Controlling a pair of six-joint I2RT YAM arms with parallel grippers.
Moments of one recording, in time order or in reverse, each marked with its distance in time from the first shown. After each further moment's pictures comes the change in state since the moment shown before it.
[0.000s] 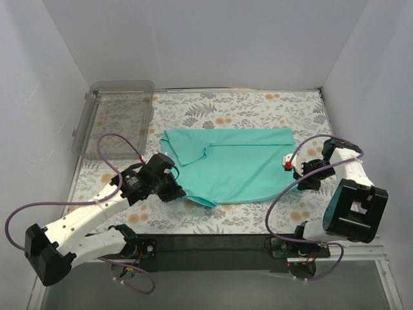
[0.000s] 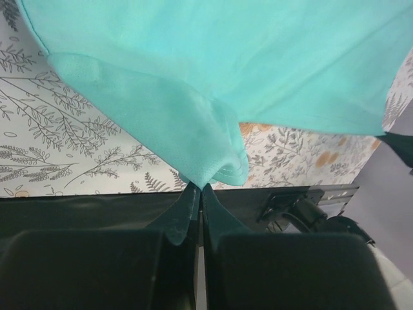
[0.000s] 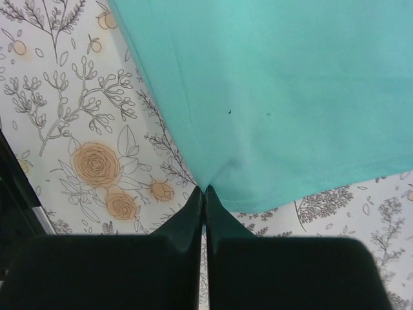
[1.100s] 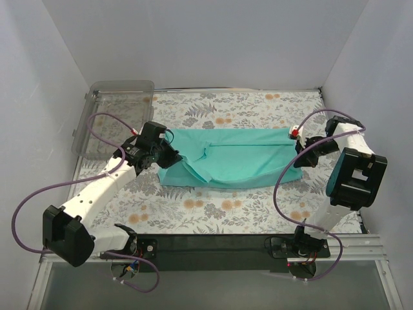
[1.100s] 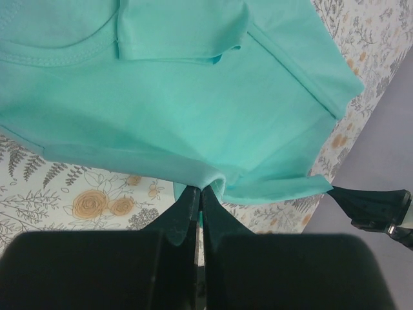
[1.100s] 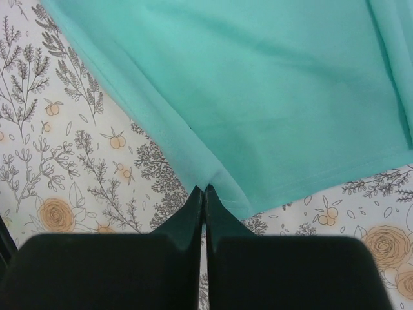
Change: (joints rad) left arm 0.273 0.224 0.213 0.148 -0.014 0.089; right arm 0.000 0.331 0.344 -0.050 -0.204 0.172
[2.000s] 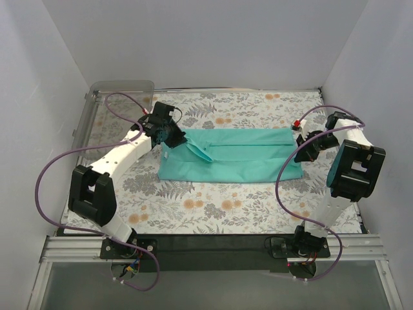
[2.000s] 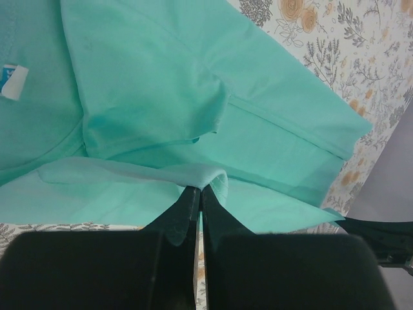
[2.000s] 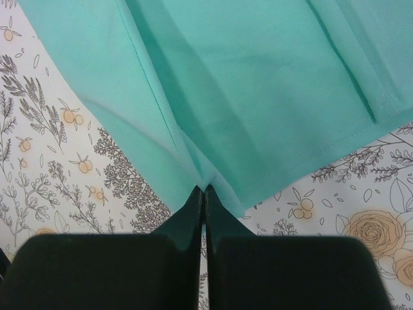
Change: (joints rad) left arm 0.085 0.371 0.232 0.129 0.022 0.153; right arm -0.008 0.125 0.096 0.094 -0.004 0.227
